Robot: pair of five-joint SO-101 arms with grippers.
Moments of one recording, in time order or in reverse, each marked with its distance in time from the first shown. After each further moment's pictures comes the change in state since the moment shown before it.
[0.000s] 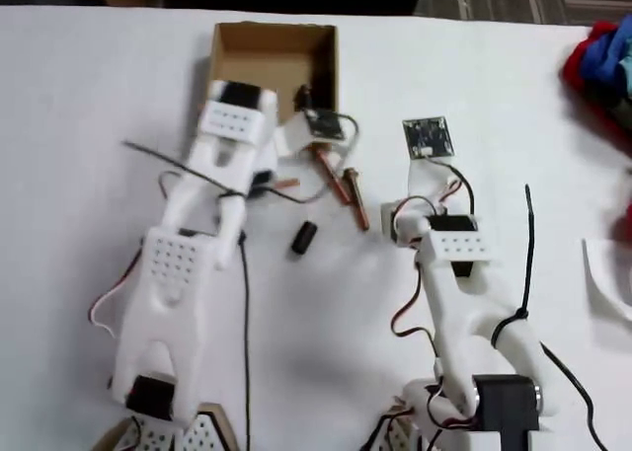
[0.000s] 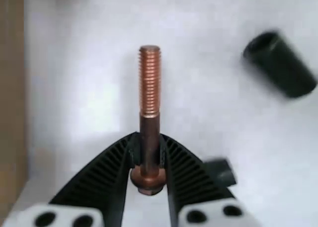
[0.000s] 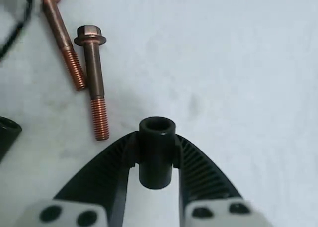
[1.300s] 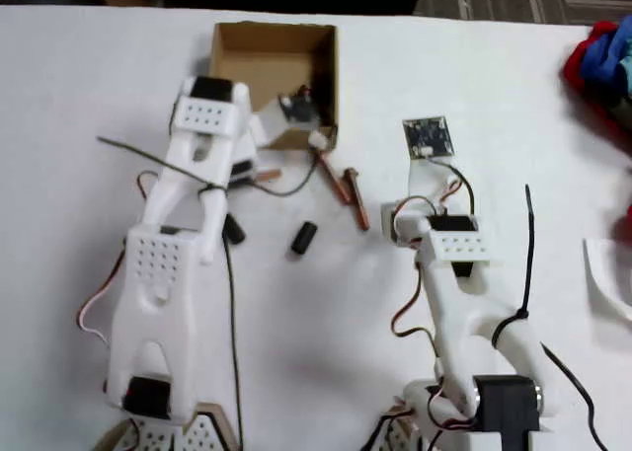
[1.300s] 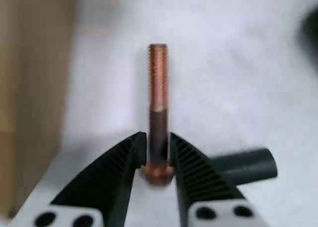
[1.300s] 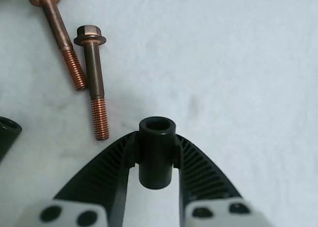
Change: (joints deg) left arm -4.2 -0.9 1.0 -5.7 5.4; right arm 0.0 0.0 0.0 0.0 0.0
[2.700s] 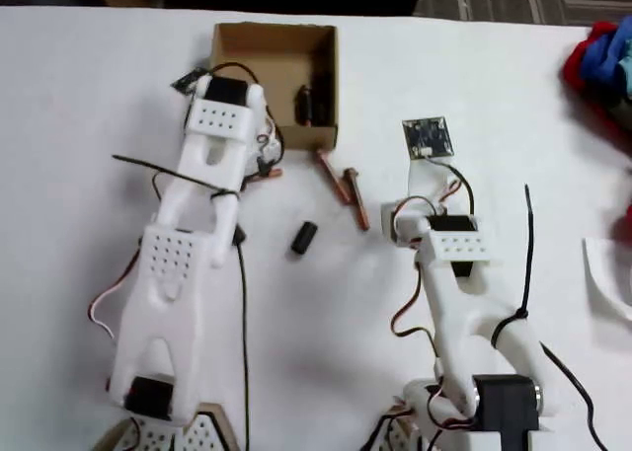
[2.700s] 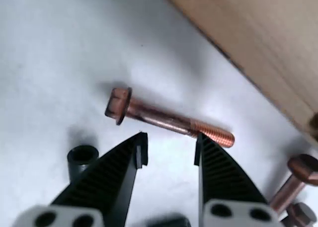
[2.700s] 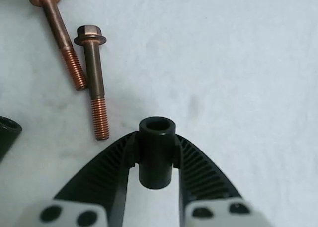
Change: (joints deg) left arm 2.6 7.4 -9.9 5.3 111.8; right arm 0.0 0.0 0.0 0.0 0.0
